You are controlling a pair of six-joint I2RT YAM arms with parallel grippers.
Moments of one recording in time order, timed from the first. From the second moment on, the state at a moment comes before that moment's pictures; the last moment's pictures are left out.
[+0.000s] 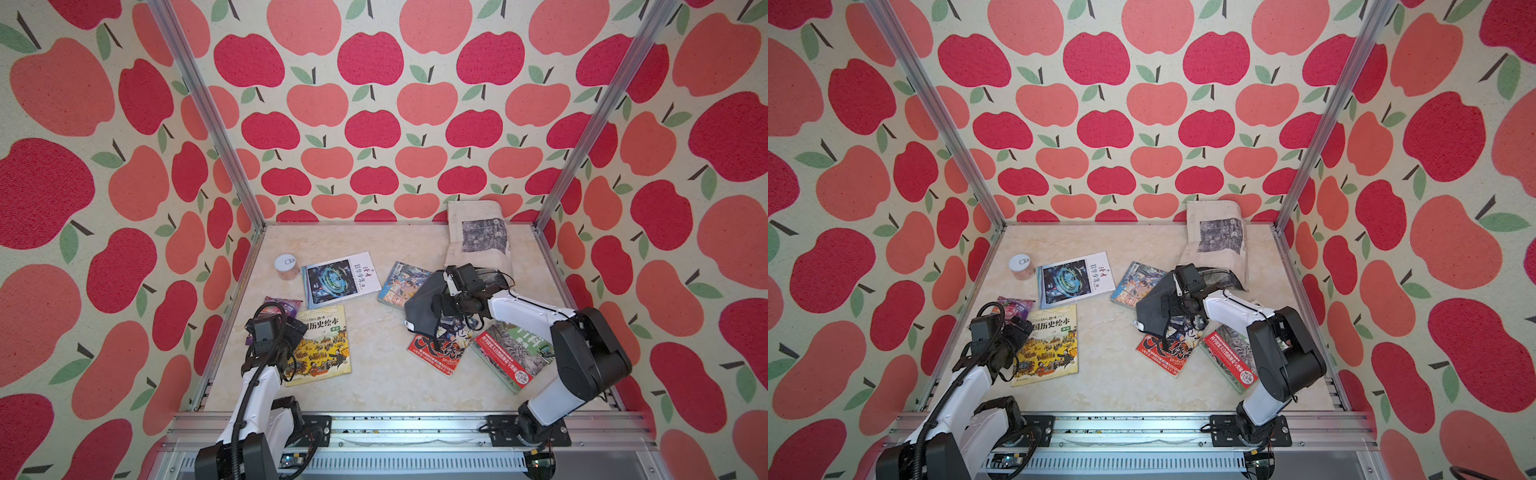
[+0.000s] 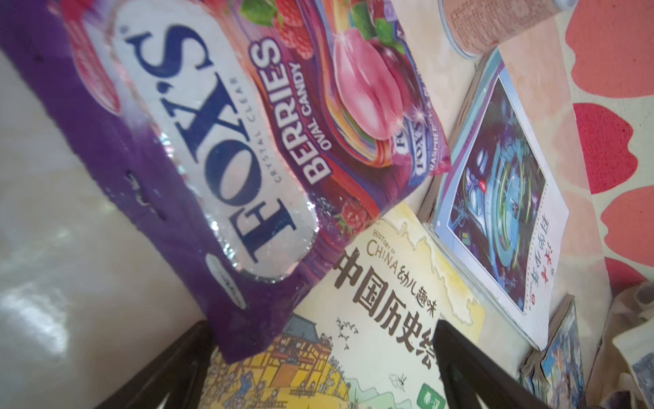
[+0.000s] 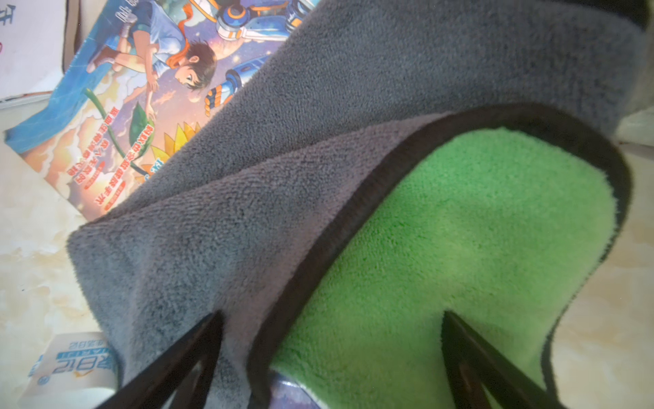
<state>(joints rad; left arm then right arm) 0.18 0.90 0.30 -0.27 0.09 -0.85 0.57 1.62 0.94 -0.36 -0.03 0.29</state>
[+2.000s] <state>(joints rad) -0.06 0.91 0.38 -0.37 -0.06 -0.91 0.96 1.55 1.10 -0.32 -0.06 0.23</state>
